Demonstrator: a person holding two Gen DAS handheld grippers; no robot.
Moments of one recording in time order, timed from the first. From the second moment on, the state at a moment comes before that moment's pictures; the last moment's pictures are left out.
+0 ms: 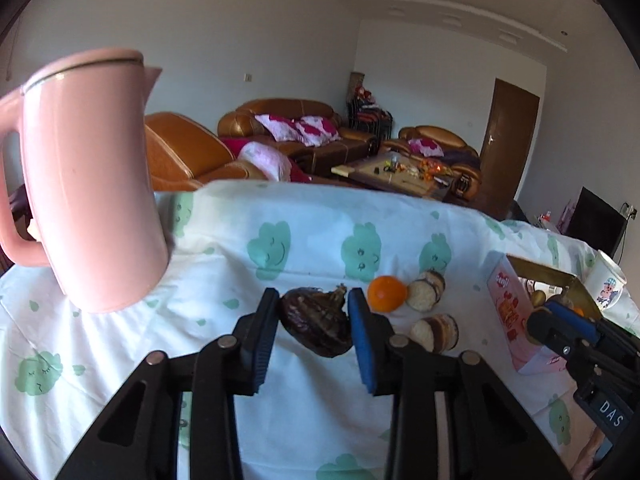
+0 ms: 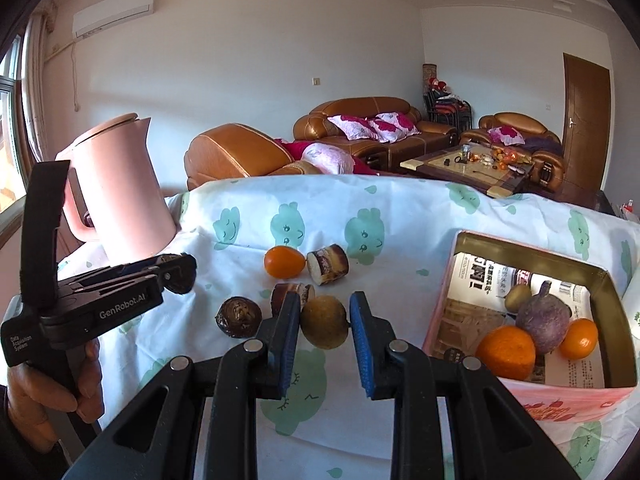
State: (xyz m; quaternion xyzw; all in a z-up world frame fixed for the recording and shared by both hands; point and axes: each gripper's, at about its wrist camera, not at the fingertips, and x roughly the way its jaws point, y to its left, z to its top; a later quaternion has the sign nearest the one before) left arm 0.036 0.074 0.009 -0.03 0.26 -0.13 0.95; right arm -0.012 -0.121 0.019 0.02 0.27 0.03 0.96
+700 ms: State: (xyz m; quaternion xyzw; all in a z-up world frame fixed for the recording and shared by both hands) left arm 0.008 0.015 0.018 -0.02 0.26 -0.25 0.93; right arm -0.036 -0.213 0.046 0.08 0.22 -0.03 0.97
